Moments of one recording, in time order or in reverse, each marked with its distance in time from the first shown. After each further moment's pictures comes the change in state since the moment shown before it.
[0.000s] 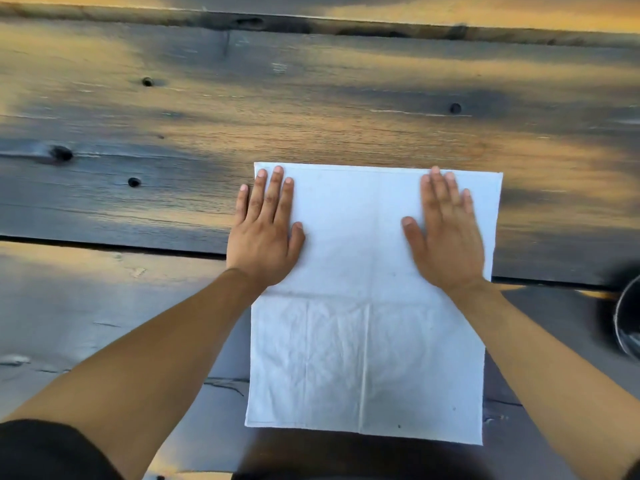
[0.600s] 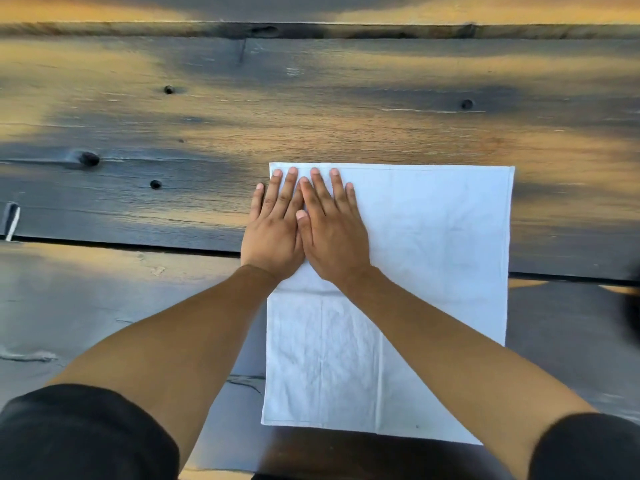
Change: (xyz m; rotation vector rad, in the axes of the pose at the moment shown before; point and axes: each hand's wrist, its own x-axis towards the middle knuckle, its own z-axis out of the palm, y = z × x) left_hand 0.001 -0.006 0.001 -0.091 0.034 0.002; right_hand 0.026 -0.180 0.022 0.218 0.026 -0.157
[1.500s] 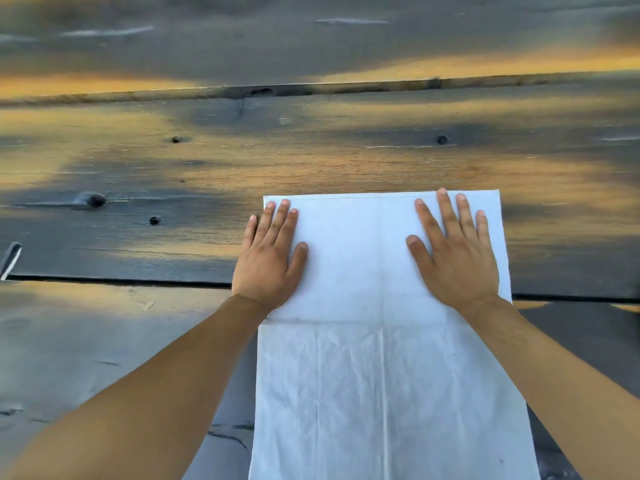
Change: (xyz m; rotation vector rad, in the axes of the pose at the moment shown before) left_hand -0.003 -0.002 0.007 -0.093 0.082 0.004; right_hand -0.060 0.171 -0.047 -0.330 0.075 0.197
